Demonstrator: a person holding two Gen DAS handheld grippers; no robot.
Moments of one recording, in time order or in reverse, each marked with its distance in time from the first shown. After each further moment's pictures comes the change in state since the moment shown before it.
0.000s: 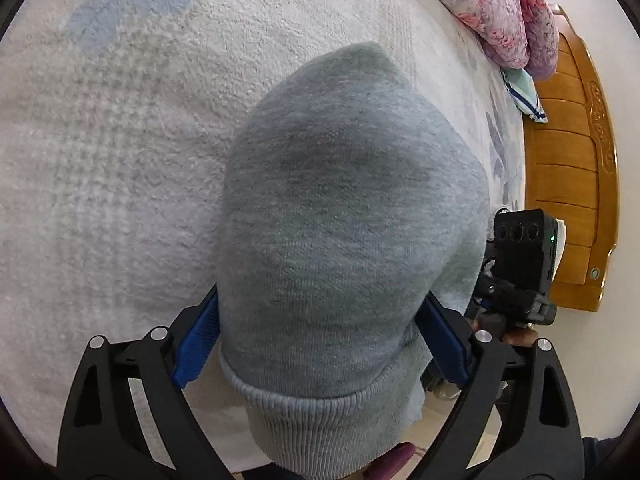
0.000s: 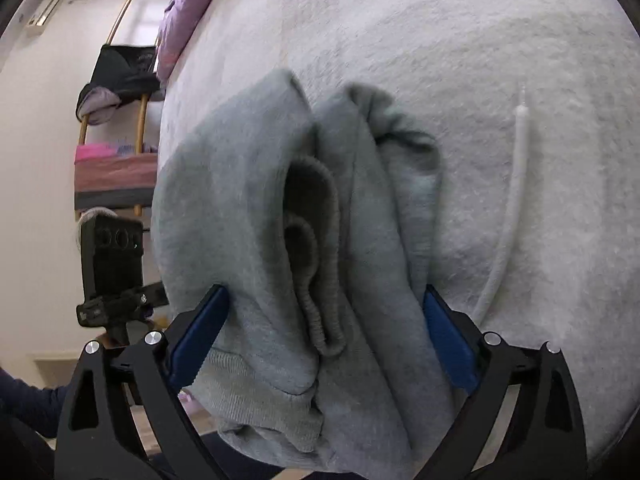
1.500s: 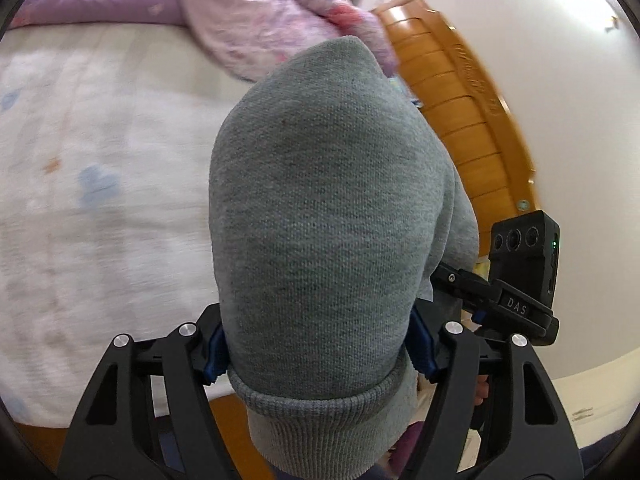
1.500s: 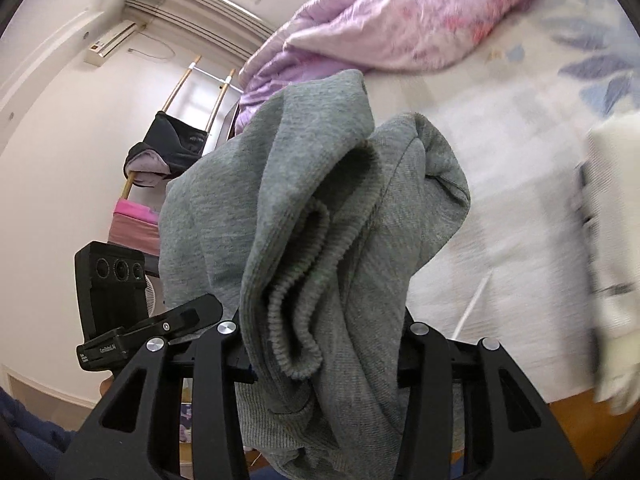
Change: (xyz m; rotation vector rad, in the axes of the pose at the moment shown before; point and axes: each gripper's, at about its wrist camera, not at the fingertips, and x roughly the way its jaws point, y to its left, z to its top) left arm -0.229 -0.199 -0.121 0.379 -0.196 -0.138; right arm -0.205 0.253 -0.128 -0.080 -0.490 -0.051
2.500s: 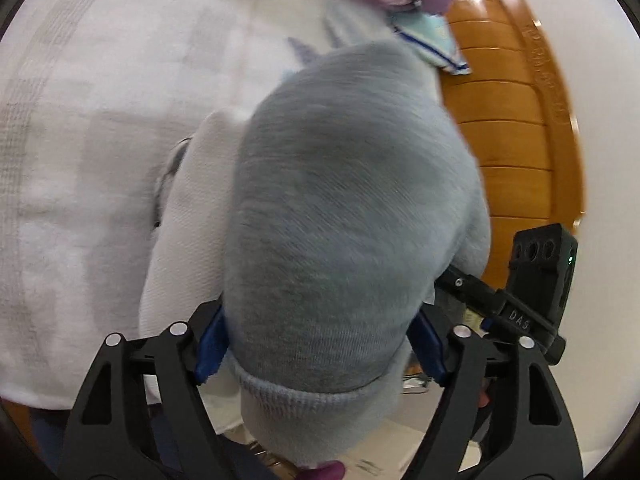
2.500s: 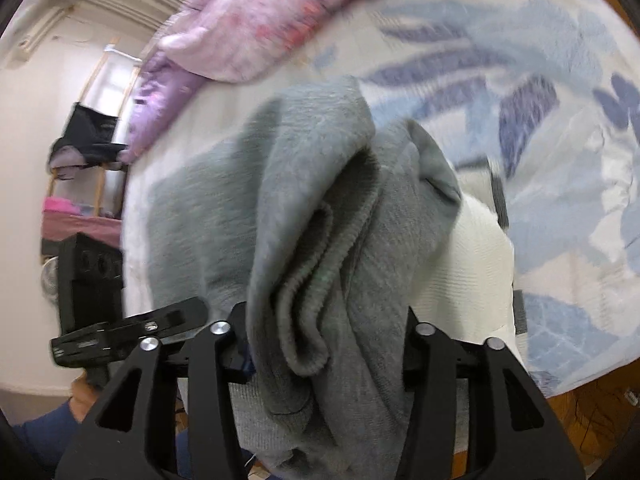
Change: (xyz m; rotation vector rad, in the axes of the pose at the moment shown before) left arm 0.364 -0.085 0.028 -0.290 0.183 0.029; right arm -0.071 -0.335 0.105 0.068 0.218 -0.261
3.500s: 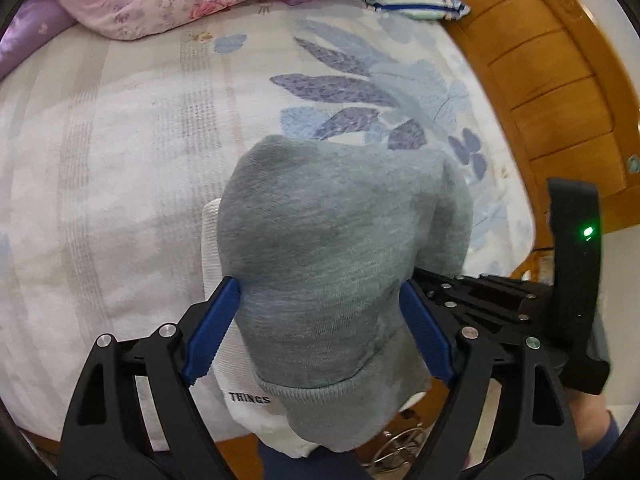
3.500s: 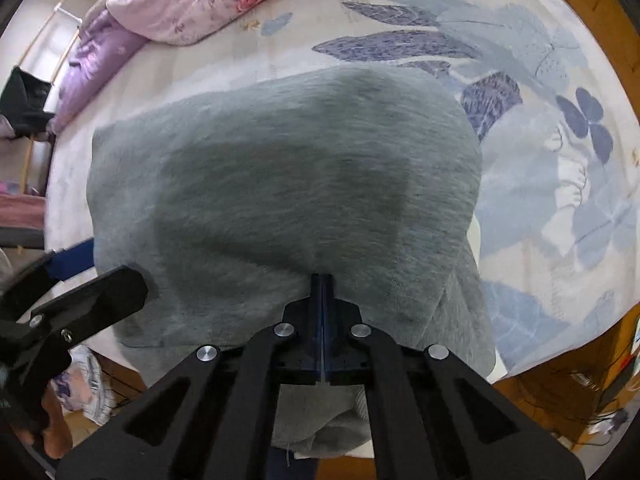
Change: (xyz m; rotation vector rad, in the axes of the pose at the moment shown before) left arm 0.008 -0.090 0.012 0.342 -0.008 0.393; right arm 0.031 0.016 0.010 -0.033 0.070 -0.289
